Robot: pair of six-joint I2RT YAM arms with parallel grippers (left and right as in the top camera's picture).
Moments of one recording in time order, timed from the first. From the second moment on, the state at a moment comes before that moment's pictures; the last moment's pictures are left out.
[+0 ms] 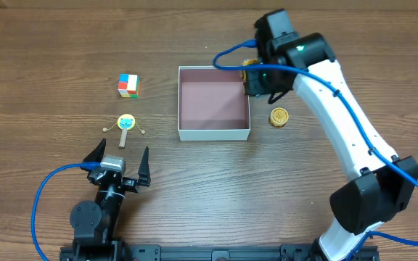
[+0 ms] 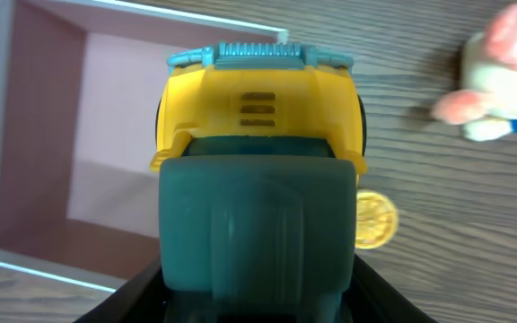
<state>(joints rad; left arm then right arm) 0.04 0.01 0.01 -0.06 0.21 0.03 0.41 1.87 1.82 -1.19 0.00 0.22</state>
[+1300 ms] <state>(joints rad) 0.04 0.01 0.01 -0.06 0.21 0.03 0.55 2.08 1.83 -1.17 0.06 0.44</state>
